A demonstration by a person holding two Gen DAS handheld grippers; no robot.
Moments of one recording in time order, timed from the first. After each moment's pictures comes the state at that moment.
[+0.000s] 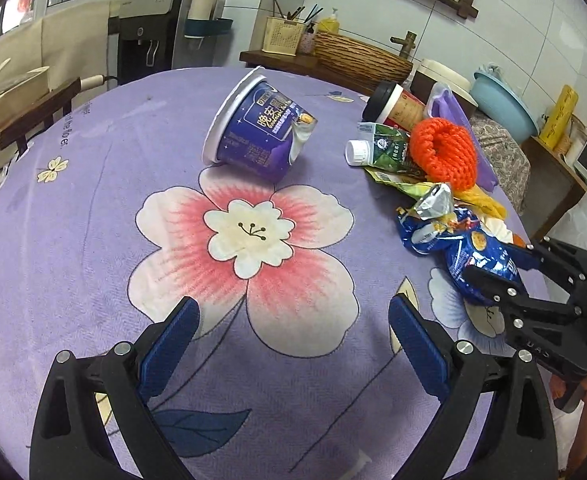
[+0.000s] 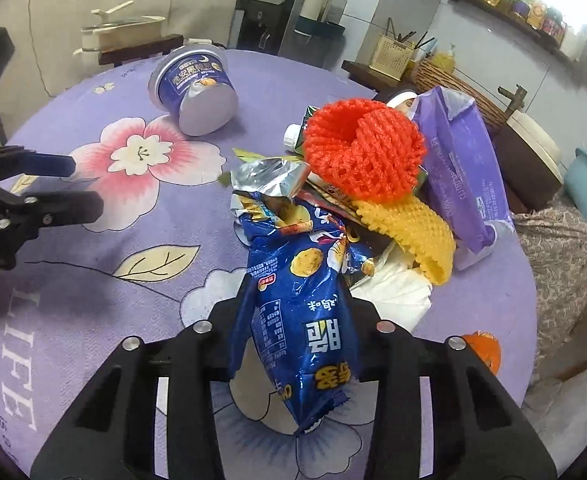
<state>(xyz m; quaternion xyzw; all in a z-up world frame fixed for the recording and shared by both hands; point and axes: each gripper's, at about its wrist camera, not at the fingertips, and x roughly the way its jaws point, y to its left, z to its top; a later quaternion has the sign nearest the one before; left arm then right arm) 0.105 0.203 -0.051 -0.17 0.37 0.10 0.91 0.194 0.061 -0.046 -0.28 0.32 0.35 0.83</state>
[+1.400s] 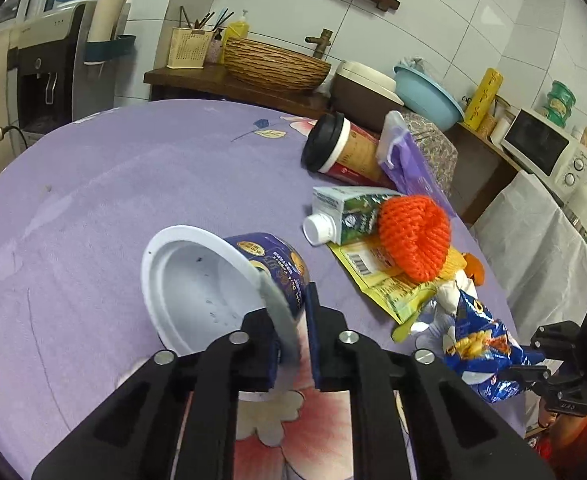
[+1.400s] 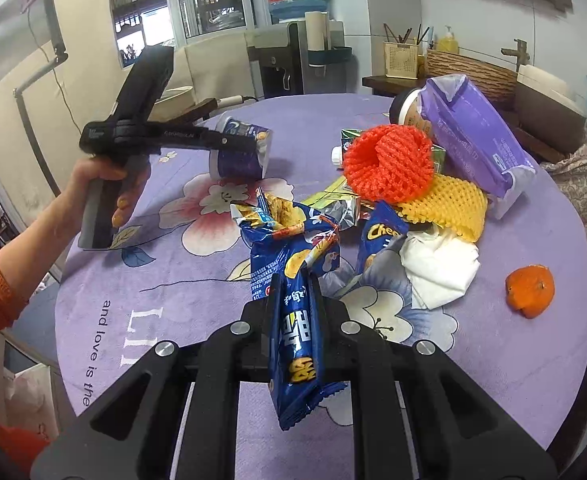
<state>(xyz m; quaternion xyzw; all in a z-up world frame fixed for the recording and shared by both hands) 0.176 0.261 -0.023 -0.14 0.36 -0.08 0.92 0.157 0.020 -0.027 -0.11 0.34 0.44 0.82</state>
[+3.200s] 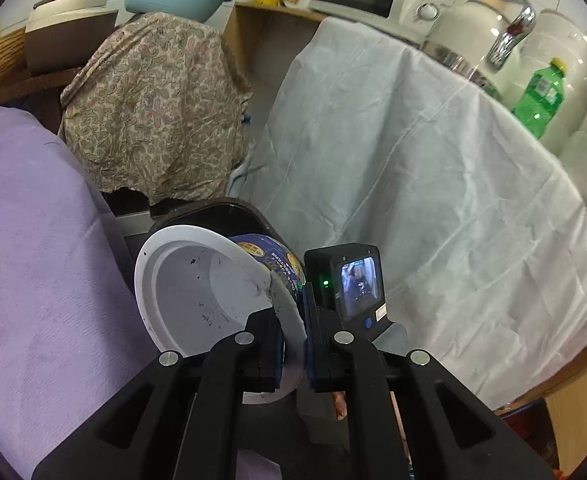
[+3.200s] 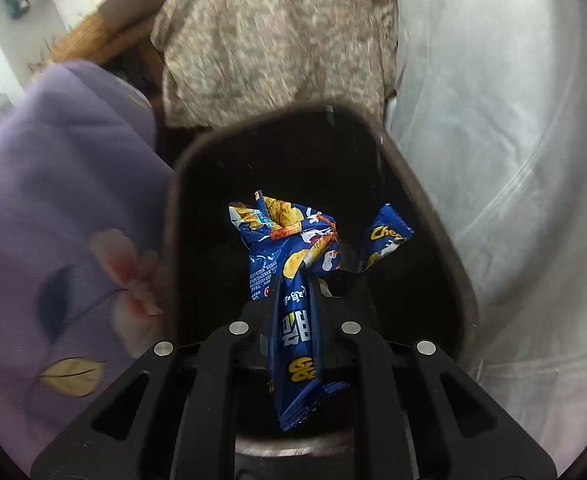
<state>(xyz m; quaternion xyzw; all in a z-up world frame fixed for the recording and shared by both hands) 0.257 -0.201 -0.046 -0.04 0.42 -0.34 0.84 0.281 -0.345 -0.211 0.10 0.48 0.00 0.87</state>
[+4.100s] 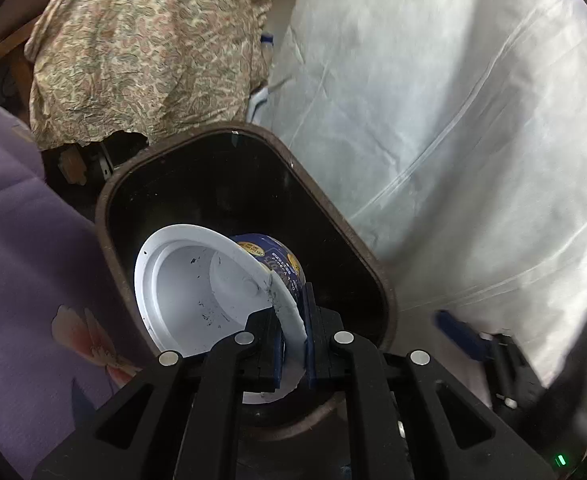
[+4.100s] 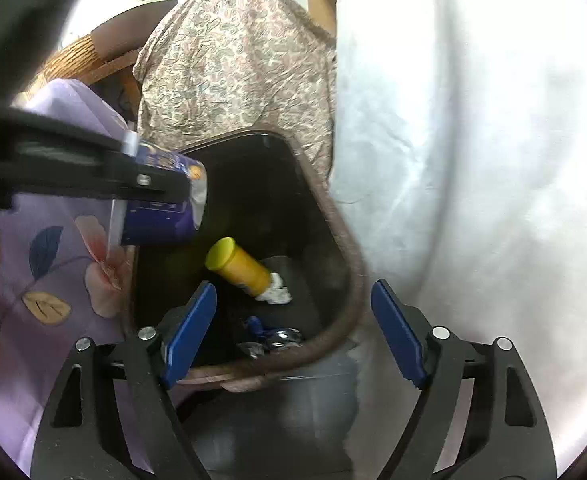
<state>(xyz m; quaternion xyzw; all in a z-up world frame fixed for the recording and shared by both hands) 0.336 -0.295 -0.139 0.04 0.53 -0.28 0.80 0.190 -0.384 -0.193 0.06 0.40 -0.07 0.91</state>
